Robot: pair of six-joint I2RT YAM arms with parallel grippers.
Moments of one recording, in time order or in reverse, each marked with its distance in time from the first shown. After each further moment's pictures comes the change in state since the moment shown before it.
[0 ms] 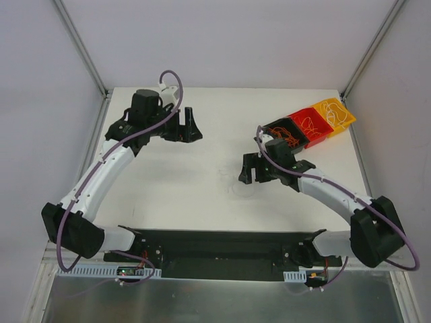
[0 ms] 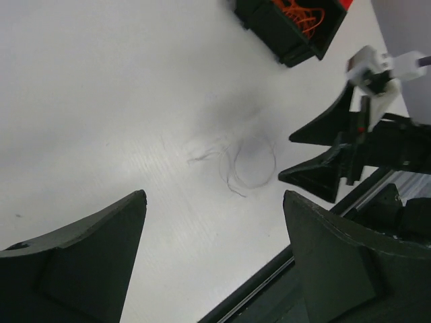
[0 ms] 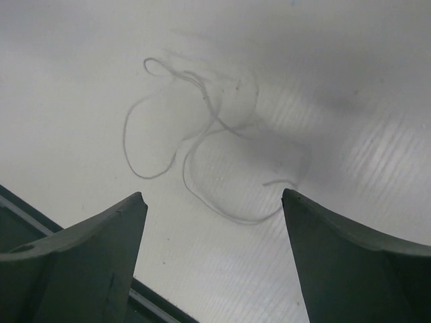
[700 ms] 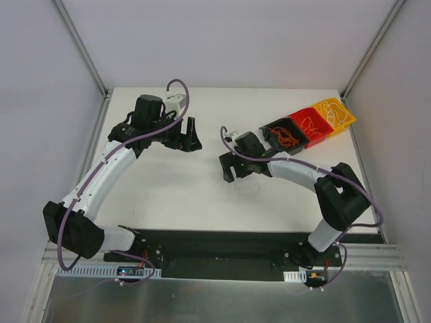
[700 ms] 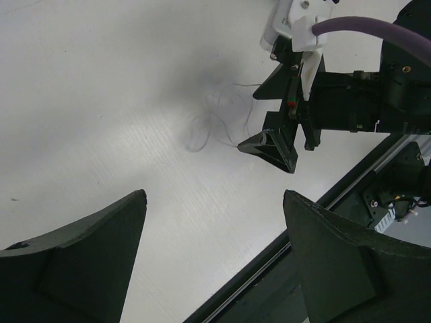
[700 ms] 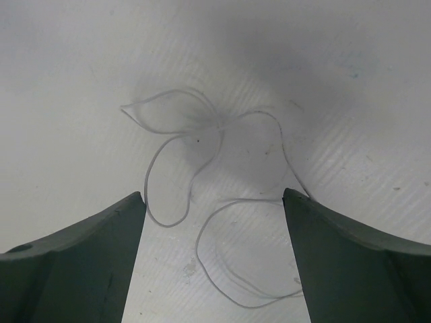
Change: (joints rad) left arm 0.003 -0.006 -0.009 -0.063 0.042 0.111; right arm 0.138 0.389 0.290 -0.033 0.121 -0.195
